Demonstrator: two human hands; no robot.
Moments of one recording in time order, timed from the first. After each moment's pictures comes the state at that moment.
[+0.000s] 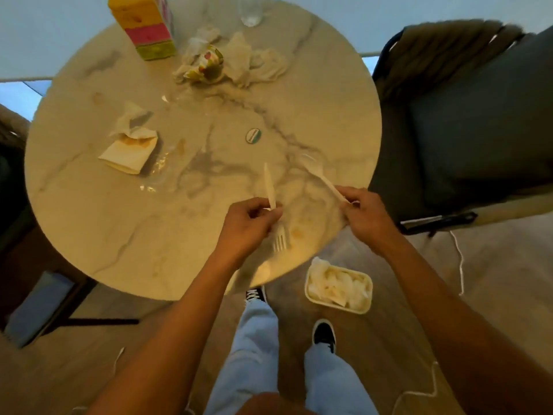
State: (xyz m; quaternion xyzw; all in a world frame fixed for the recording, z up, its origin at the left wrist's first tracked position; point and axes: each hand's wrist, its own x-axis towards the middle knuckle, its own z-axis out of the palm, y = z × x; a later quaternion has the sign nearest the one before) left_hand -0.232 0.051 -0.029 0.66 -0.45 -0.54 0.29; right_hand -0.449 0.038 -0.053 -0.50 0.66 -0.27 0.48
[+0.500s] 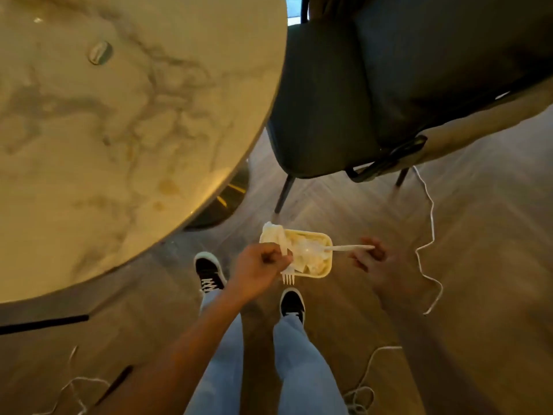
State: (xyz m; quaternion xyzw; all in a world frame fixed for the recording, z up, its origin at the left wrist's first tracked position) left_hand -0.384 0.165 -0.204 0.61 -0.54 -0.58 0.05; right_hand -0.616 0.216 -0.228 -0.19 0.77 -0.35 0.50
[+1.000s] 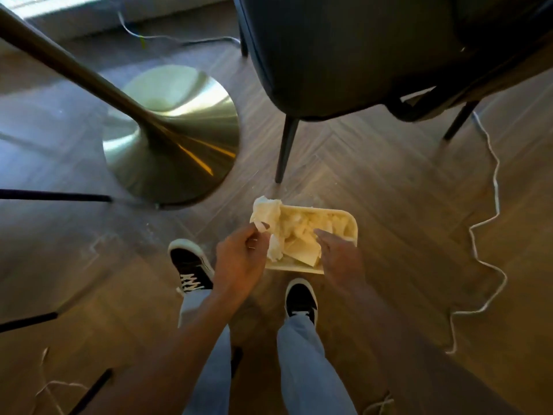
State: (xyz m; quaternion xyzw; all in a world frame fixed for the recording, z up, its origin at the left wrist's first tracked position) left_hand -0.381 0.171 -0.436 0.69 -0.57 -0.43 0.15; right_hand -0.567 0.215 -0.508 -0.52 0.75 -0.11 0.40
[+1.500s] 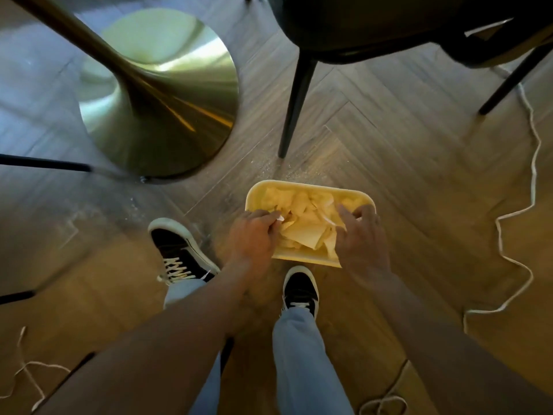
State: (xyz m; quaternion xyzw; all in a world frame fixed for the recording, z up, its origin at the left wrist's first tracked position) left_hand -0.381 0.181 -0.578 0.63 -0.72 -0.28 -0.02; right_hand -0.582 0.215 -0.557 -0.58 0.77 0.00 0.28
